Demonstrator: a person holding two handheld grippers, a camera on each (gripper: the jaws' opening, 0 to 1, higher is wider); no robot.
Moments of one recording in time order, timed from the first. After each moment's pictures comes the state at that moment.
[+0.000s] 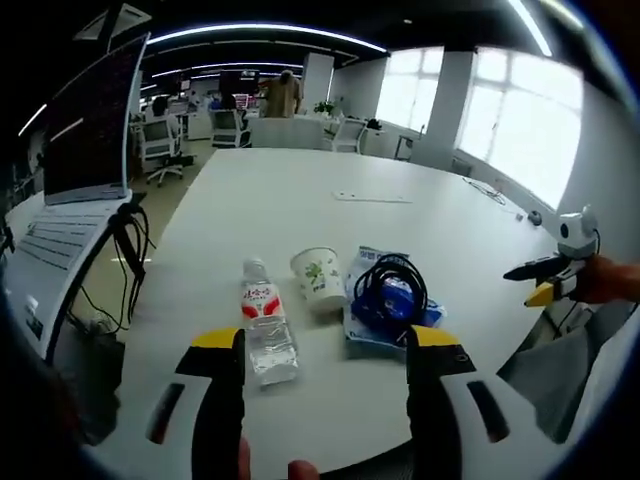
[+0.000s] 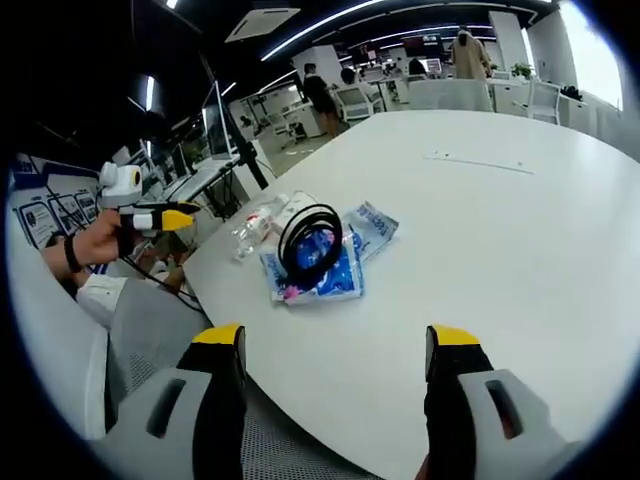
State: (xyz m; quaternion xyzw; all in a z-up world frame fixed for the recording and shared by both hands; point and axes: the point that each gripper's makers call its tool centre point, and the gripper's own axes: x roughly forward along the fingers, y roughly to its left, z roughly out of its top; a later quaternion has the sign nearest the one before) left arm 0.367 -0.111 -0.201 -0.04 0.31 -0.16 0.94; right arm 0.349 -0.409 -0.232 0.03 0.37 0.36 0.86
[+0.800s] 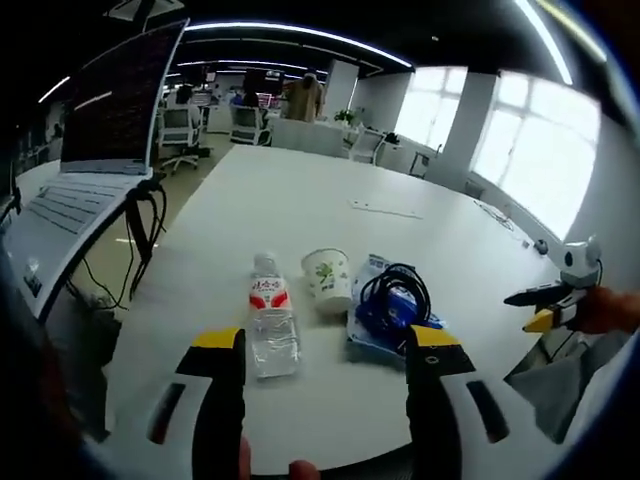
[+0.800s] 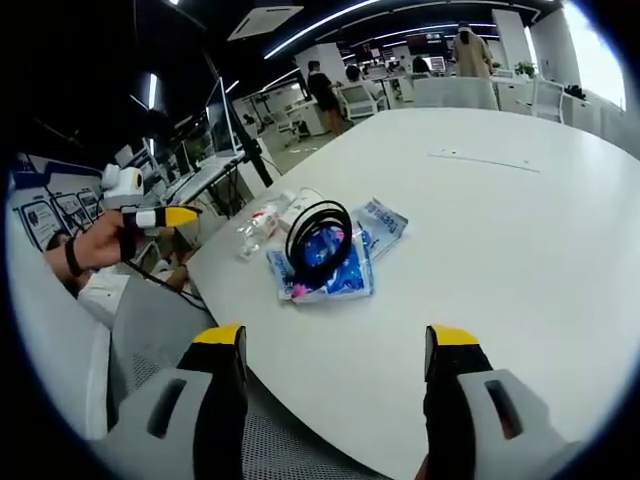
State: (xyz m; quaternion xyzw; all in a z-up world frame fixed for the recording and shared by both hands) left arm 0.363 -0.099 -0.203 -0.10 0.30 -0.12 0.94; right arm 0.345 -0.399 -0.233 0.03 0.37 0.37 0.85
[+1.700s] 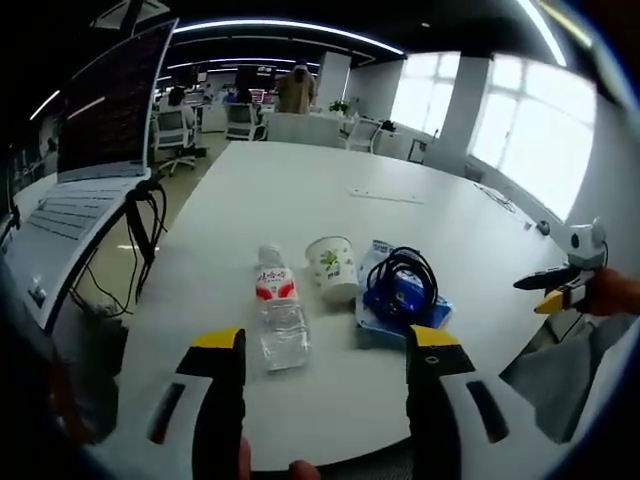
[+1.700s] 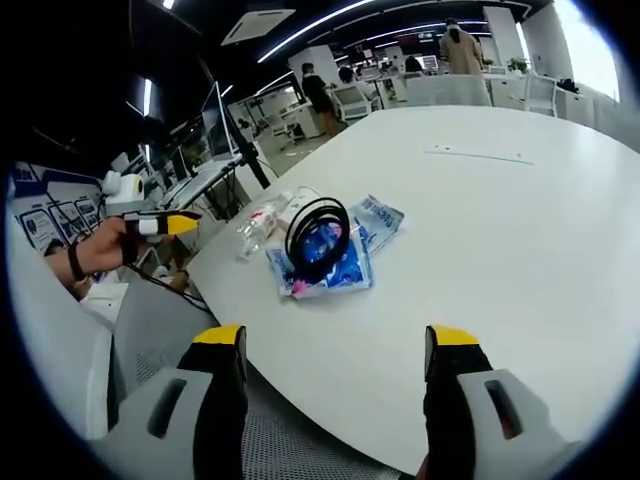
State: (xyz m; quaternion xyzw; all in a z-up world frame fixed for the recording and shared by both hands) left arm 0.357 -0.096 -0.211 -0.06 0.31 -0.13 0.94; right arm 0.335 -0.404 -0.234 0.05 0.37 0.36 0.86
